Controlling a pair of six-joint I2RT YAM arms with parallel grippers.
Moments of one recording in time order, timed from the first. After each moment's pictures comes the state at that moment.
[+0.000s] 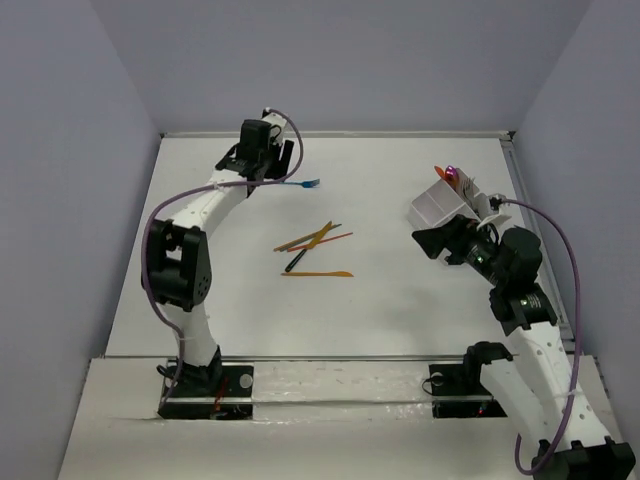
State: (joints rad) left arm -0.33 1.76 1.42 -0.25 -0.15 0.07; right arm 0.10 0.64 0.60 -0.15 -0.43 0.59
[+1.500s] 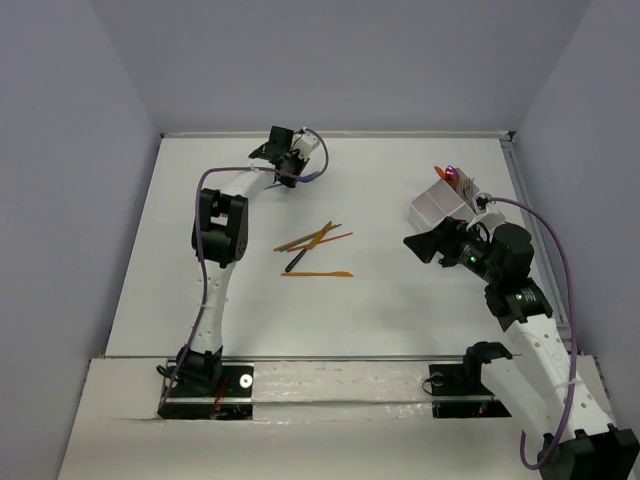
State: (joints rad) left arm -0.30 2.43 2.00 -0.41 0.12 0.32; right arm 0.16 0.68 0.59 -0.15 -0.49 0.56
